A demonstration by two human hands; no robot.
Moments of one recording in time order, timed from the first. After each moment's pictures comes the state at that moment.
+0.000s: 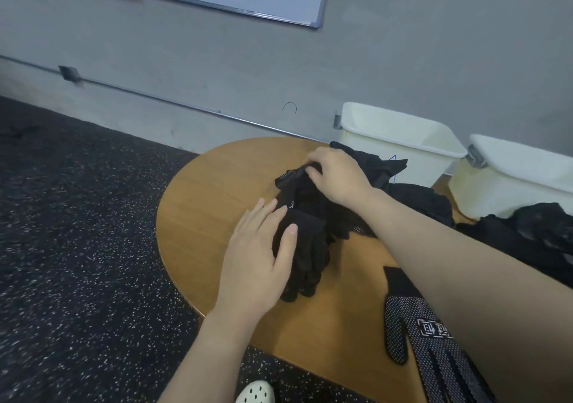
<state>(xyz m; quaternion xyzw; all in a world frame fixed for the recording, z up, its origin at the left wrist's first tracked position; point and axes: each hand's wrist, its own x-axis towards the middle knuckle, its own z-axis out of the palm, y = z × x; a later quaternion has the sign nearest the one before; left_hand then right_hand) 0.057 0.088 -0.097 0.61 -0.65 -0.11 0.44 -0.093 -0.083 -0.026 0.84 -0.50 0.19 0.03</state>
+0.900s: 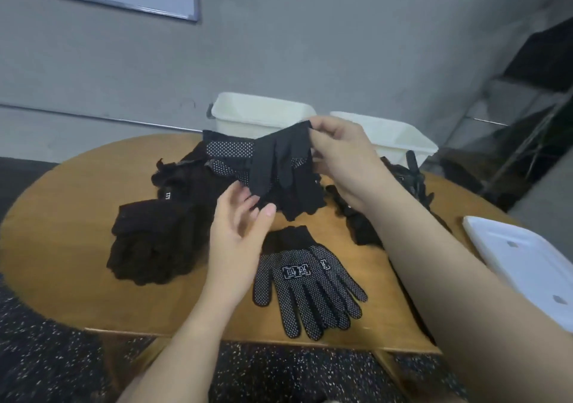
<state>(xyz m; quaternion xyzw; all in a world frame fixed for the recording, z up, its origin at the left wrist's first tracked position) -0.100 0.126 -0.053 0.39 -0.52 -0.45 0.61 -0.252 0.093 0.073 0.59 -0.49 0.53 -0.37</state>
